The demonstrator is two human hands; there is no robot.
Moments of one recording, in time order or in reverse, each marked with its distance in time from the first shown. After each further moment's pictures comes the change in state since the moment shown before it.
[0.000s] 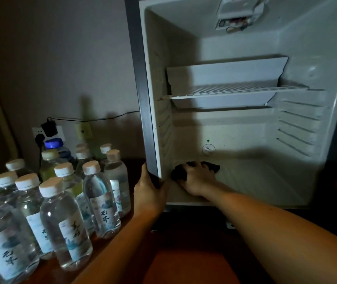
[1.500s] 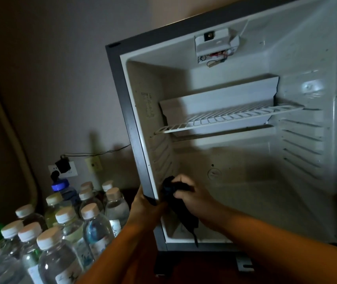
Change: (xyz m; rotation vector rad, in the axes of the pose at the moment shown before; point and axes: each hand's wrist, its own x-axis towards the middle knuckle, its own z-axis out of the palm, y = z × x) left_hand 0.041 0.031 -0.018 -0.180 -0.156 -0.080; right_hand -0.028 -0.025 -0.054 1.102 -0.028 -0.203
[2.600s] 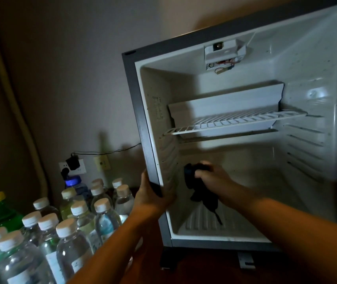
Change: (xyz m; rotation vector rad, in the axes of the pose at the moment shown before) left_hand 0.004 0.017 -0.011 0.139 0.020 0.092; right_hand 0.011 -0.030 -0.040 -0.011 0.186 0.059
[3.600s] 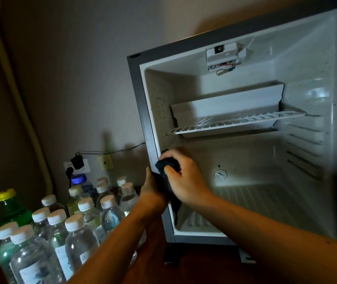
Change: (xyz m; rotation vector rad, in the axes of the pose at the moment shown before) left_hand 0.003 0.010 0.000 -0.015 -0.061 0.006; right_hand -0.037 -0.041 0.061 -0.062 0.023 -0.505
